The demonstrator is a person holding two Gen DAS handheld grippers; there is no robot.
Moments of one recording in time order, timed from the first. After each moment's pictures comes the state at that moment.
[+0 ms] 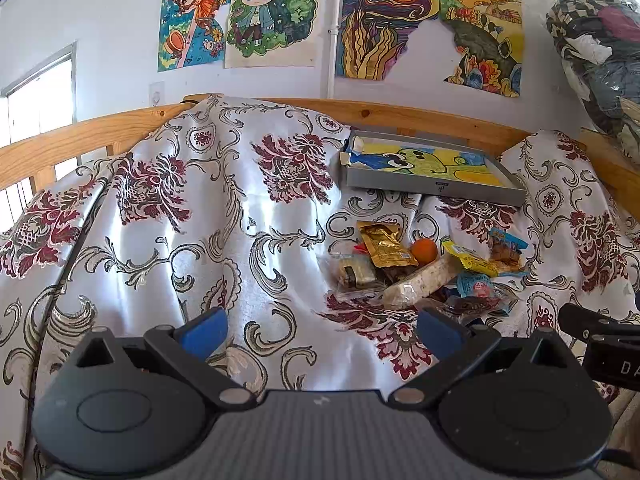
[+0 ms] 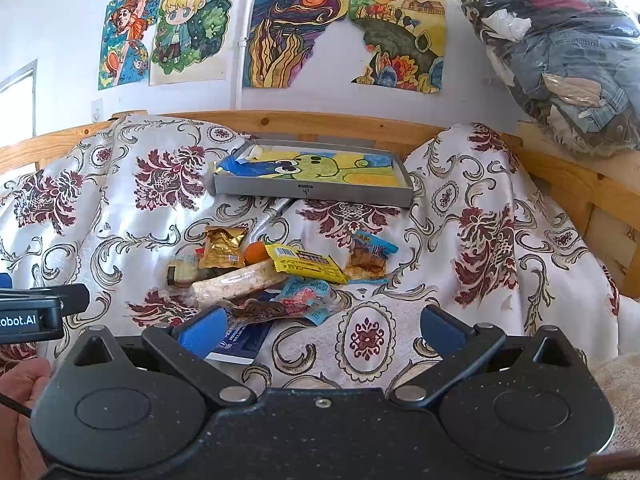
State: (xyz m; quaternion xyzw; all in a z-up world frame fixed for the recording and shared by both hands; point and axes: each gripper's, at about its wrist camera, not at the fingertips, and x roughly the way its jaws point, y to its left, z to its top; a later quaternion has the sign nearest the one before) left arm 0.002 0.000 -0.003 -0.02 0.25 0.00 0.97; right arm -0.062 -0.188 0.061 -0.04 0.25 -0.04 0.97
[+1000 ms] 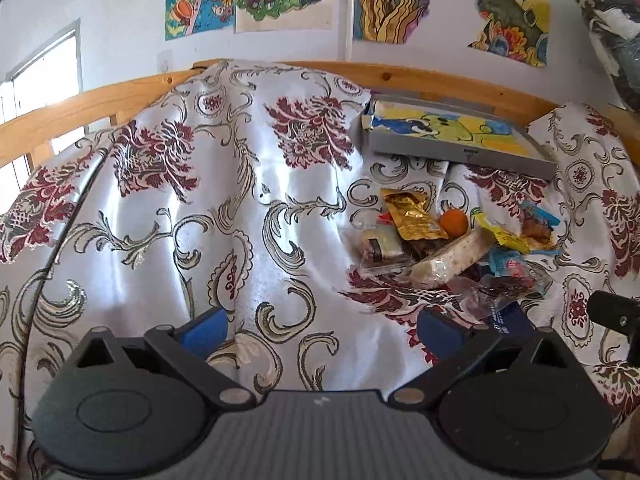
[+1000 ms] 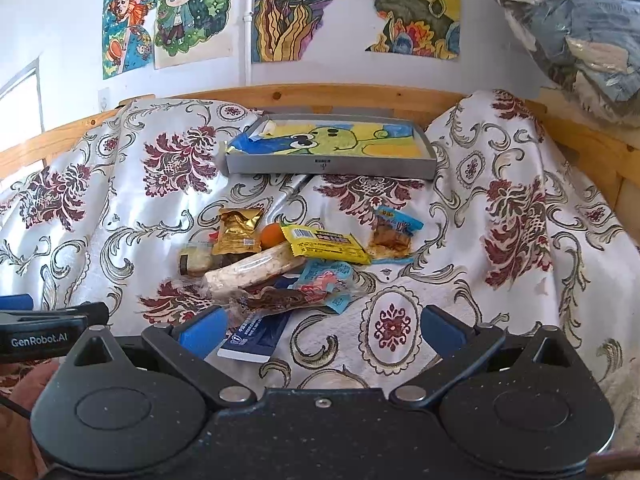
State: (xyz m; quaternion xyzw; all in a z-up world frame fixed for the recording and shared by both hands) left arm 0.032 0.009 -0.021 -0.02 0.31 0.03 0.95; right arm -0.032 -0.194 0.057 -0.01 0.30 -0.01 0.95
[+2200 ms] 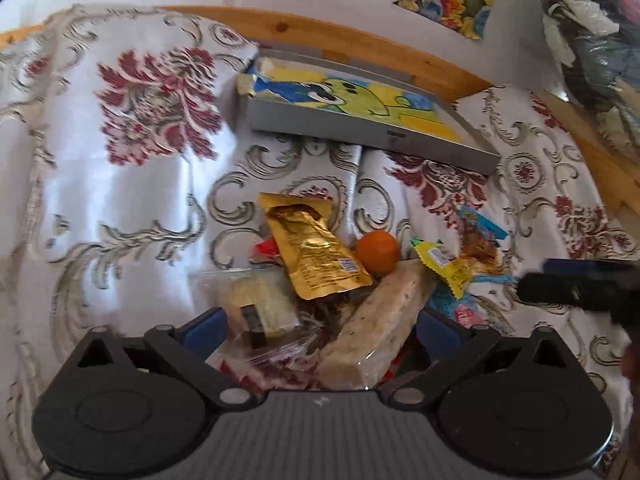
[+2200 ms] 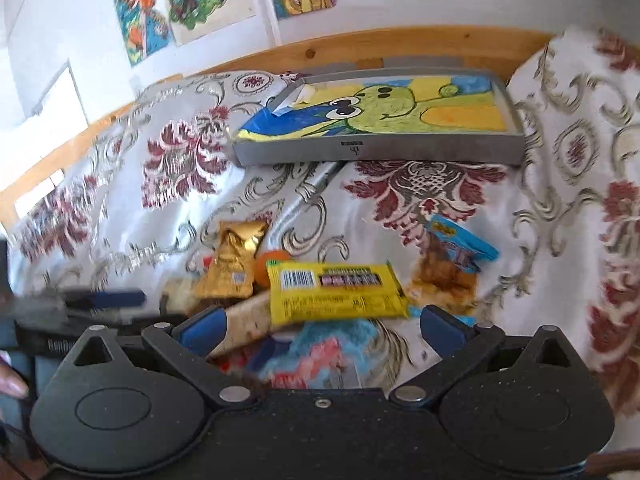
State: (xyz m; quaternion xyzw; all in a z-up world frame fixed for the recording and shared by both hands) left arm 0.189 -0.012 -0.057 -0.07 0.35 -0.18 0.92; right arm 0.137 -0.267 0.031 0.07 0.38 0.14 0.91
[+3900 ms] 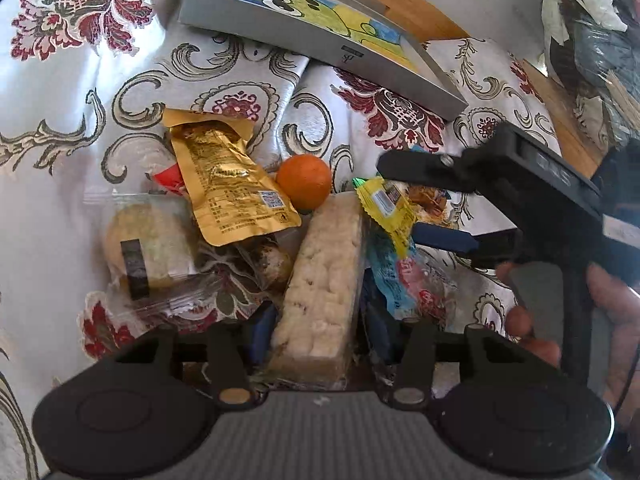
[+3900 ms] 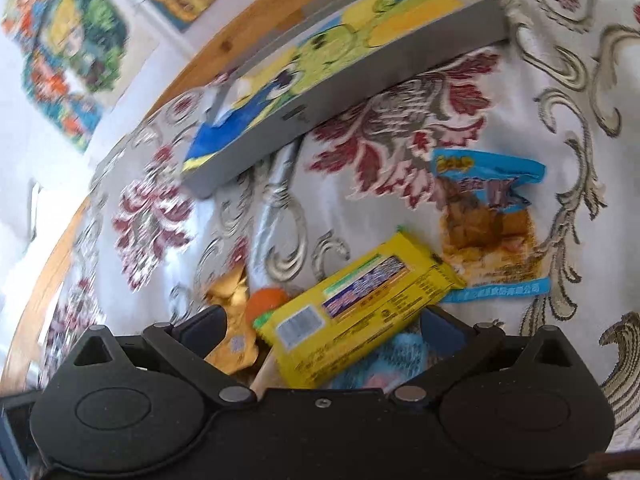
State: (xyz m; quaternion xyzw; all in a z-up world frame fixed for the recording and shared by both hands) left arm 0.210 -0.043 -0.084 -0.13 0.46 -0.25 0.84; right arm 0.199 -0.283 -0.022 0.28 0.43 0.10 0.85
